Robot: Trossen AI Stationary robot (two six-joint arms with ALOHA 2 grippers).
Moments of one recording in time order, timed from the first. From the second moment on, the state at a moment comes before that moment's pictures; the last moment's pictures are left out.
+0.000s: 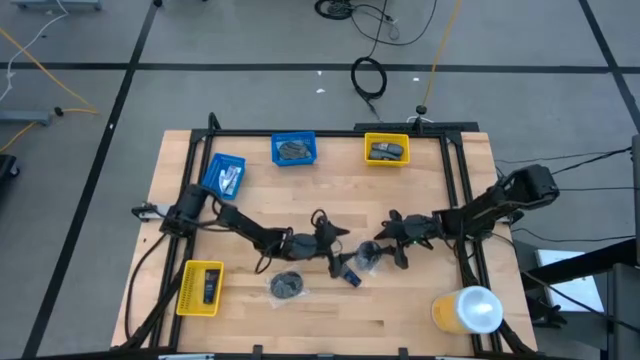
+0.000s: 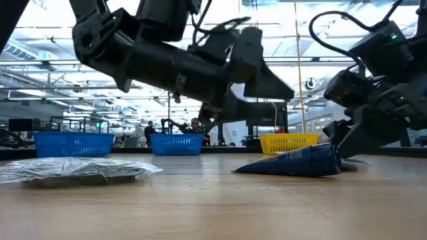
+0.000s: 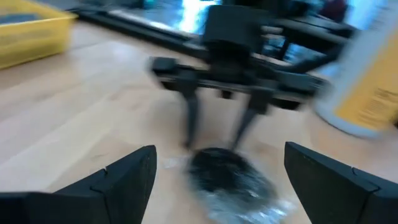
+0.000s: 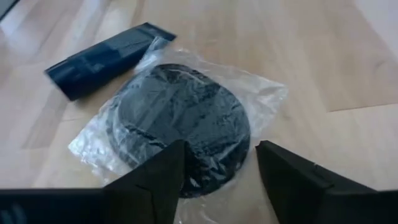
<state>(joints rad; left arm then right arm) -0.24 2.10 1.01 0.85 -0.41 -0.35 0.18 1.47 0.12 0.72 -0.03 0.29</state>
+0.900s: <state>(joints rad) -0.22 2.10 1.01 0.77 -0.37 -0.50 0.43 1.48 0.12 0.95 0.63 0.22</state>
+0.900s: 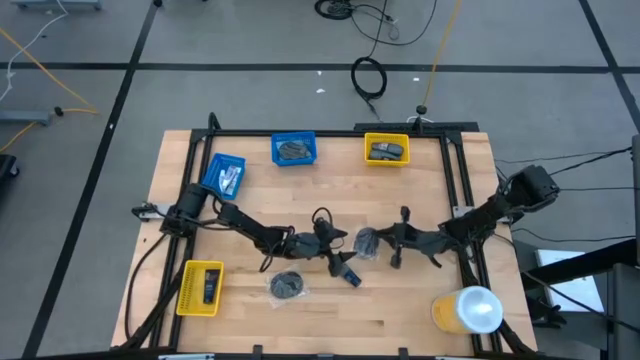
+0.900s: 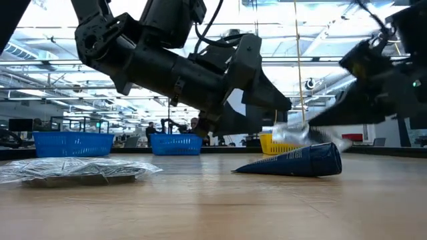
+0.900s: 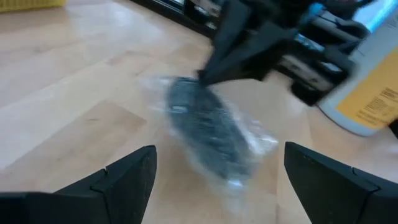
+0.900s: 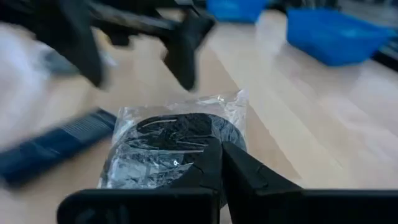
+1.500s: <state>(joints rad) -0.23 2.10 1.01 0.91 -0.14 -0.47 0.50 1.48 0.12 1.16 0.62 0.05</state>
